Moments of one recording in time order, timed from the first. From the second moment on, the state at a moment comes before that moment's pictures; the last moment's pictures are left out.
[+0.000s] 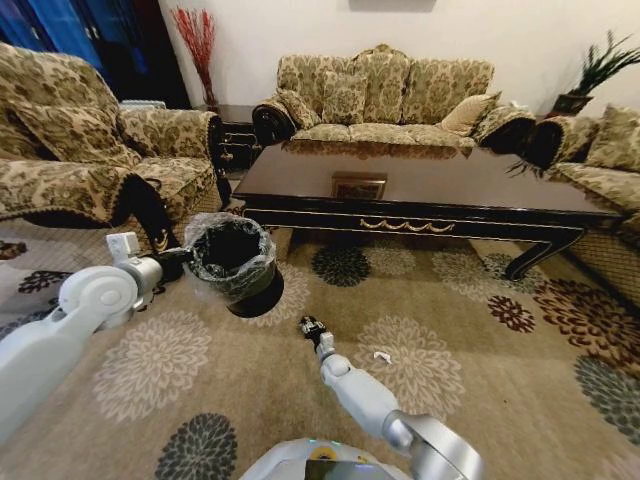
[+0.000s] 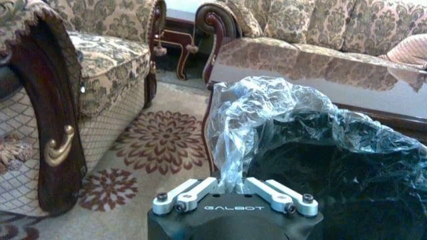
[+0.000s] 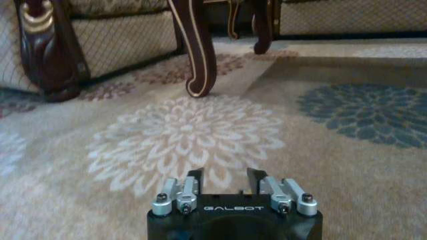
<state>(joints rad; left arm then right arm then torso) 1.19 -0.44 -0.73 -2.05 -1.50 0.53 -0.46 -0.65 1.61 -0.35 0.60 0.48 0.31 0.13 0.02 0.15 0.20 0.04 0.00</state>
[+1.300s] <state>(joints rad) 1.22 -0.44 -0.76 -2.07 -1.50 0.53 -0.46 -0.65 1.61 -0.37 0.53 0.46 0.28 0.20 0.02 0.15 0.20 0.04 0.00</state>
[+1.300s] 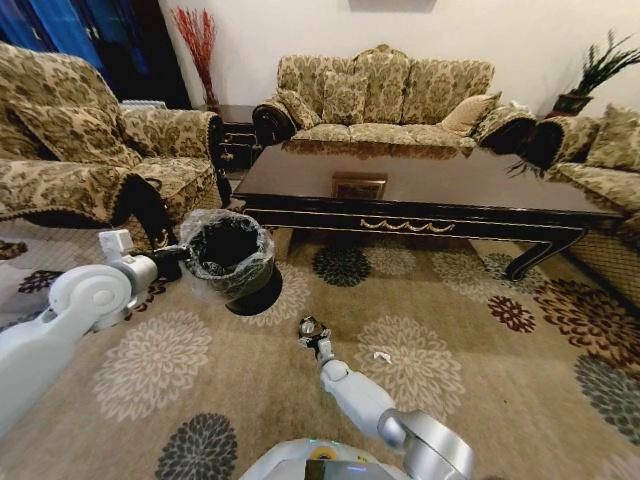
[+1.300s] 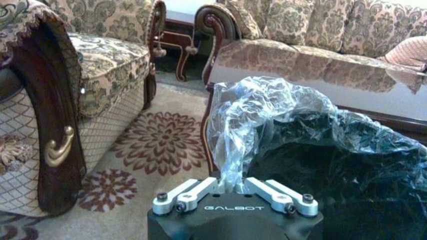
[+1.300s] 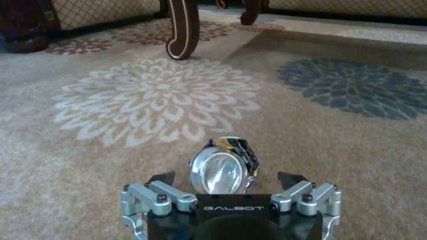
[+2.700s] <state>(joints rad) 1.23 -0.45 -0.77 -2.07 -1.50 0.53 -0.47 -0.68 1.61 -0.41 0.51 0.44 0.27 0.16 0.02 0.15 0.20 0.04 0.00</state>
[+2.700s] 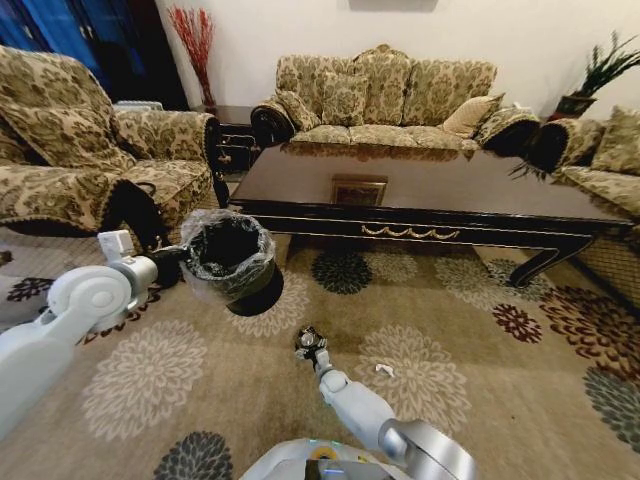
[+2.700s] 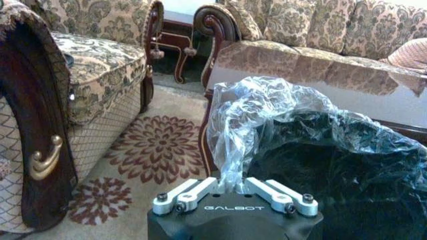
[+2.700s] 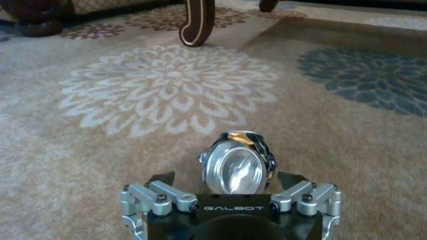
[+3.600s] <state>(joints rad) 1.22 -0.46 -0.76 -2.06 -1.49 0.53 -0.46 -0.67 1.61 -0.39 0.49 0.42 0.26 0.18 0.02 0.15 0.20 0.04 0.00</state>
